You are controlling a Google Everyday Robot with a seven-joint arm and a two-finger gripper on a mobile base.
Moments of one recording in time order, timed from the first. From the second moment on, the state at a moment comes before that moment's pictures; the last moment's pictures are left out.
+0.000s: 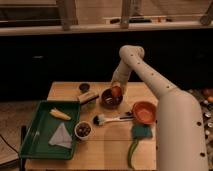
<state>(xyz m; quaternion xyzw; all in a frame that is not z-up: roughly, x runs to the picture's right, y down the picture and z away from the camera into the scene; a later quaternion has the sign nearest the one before) 0.074 0.003 0.876 -0.24 -0.31 -0.42 0.82</state>
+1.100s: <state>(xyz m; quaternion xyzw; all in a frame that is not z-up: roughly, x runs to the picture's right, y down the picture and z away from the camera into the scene) 0.064 -0.004 0.880 -0.25 -0.32 -0.43 0.80</state>
